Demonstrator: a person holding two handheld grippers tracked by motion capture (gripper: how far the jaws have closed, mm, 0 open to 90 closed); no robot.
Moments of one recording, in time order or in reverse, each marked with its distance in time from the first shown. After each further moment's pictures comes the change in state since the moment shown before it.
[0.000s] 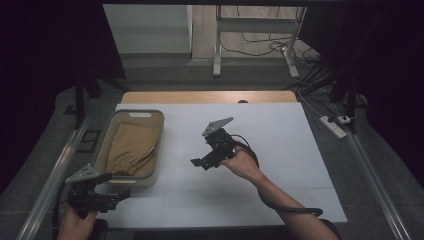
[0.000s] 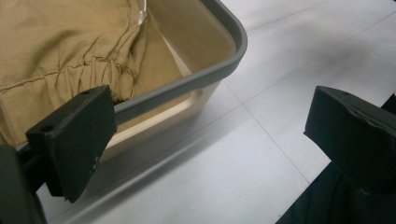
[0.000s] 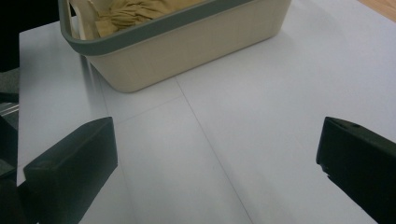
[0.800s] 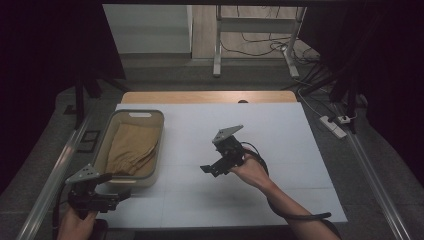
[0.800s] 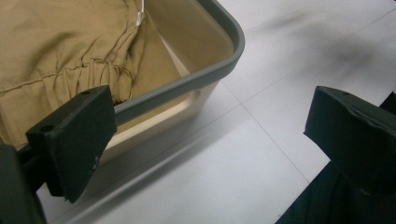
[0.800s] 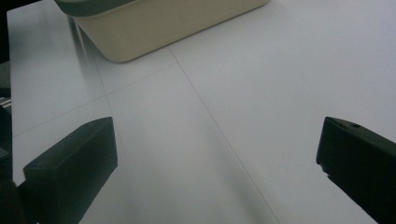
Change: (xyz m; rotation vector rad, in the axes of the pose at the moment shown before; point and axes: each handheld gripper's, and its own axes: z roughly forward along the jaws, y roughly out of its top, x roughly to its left) left arm -0.001 0.000 0.000 -0.002 -0.004 0.014; right arm 0.001 -0.030 -0.013 0.029 -0.026 0.021
